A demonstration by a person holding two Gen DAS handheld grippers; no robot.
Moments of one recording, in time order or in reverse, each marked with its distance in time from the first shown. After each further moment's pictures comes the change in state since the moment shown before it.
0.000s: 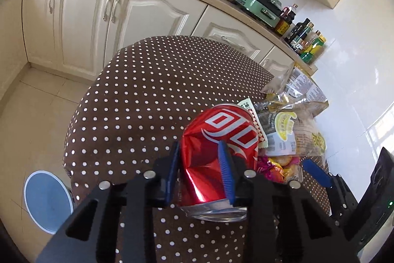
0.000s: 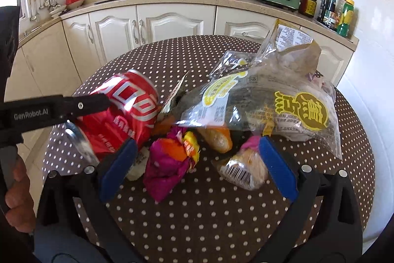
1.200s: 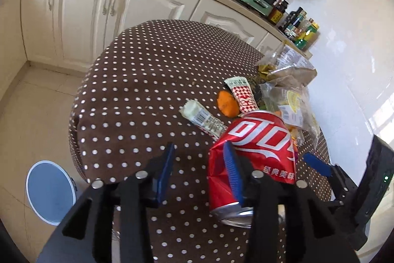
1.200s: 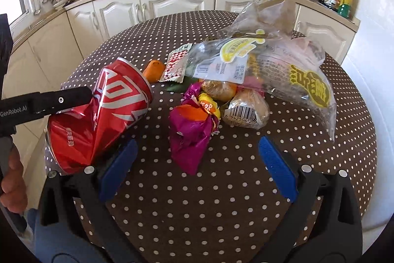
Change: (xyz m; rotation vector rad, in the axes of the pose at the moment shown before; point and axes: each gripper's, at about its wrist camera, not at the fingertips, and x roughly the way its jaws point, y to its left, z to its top) left arm -0.027 0.012 -0.050 0.022 0.030 -0.009; right arm -0.030 -0.021 -0.040 0.053 0.044 0.006
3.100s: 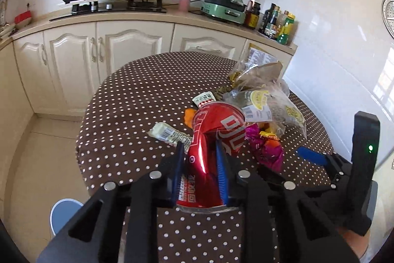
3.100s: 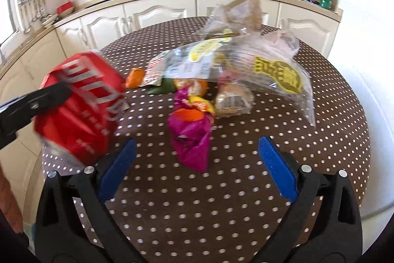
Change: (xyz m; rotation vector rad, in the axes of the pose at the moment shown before) left arm -0.037 -0.074 -0.014 0.236 -0.145 0.081; right arm -0.004 -0.019 -0.008 0.076 0.001 -0.032
